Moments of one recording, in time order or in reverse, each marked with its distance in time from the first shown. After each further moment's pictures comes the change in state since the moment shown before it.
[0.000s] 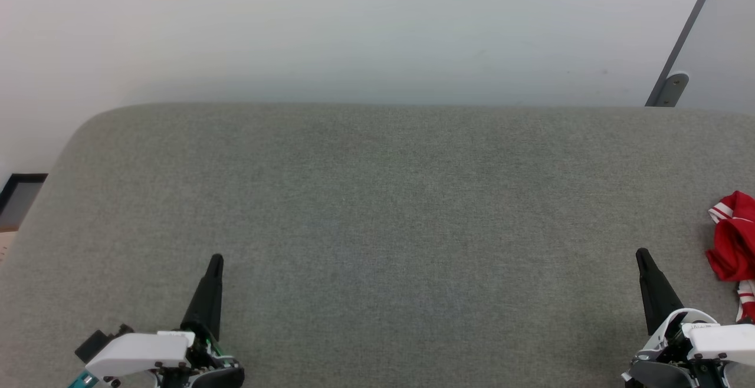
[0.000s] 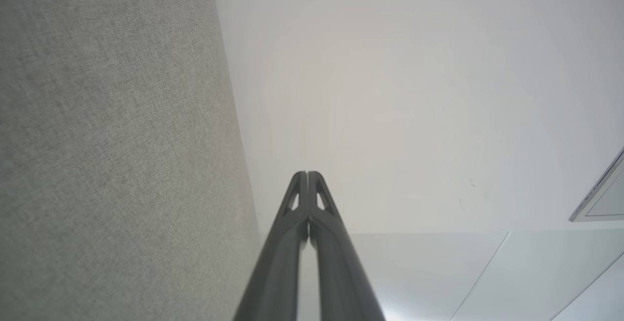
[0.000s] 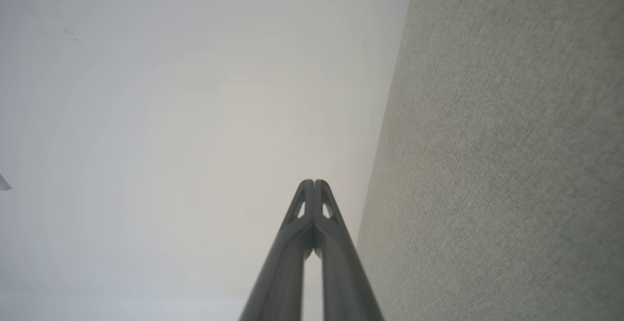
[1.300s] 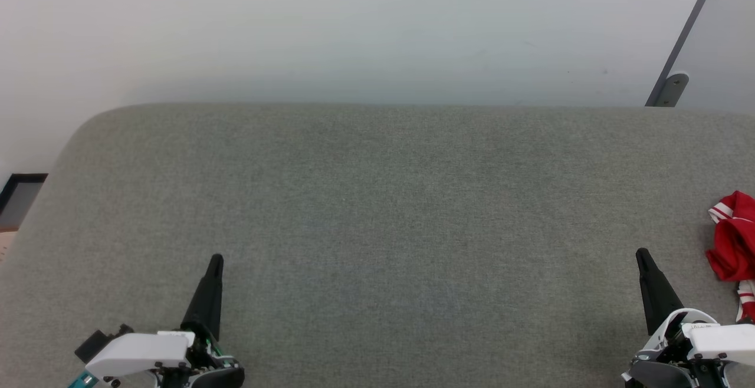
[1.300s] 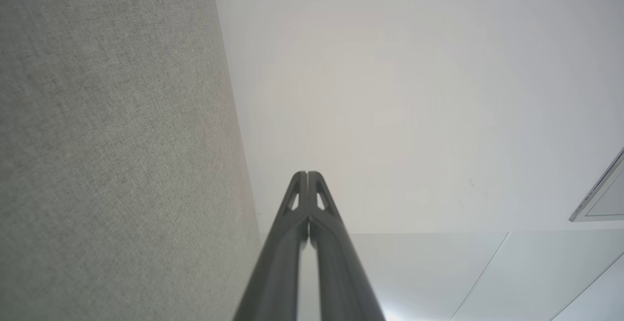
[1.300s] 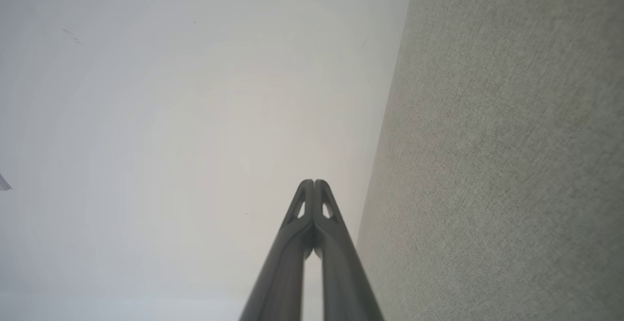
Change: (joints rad) left arm 0.000 0.000 0.000 0.000 0.000 0.000 0.000; right arm 0.000 0.000 0.000 0.000 0.000 0.000 0.000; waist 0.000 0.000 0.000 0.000
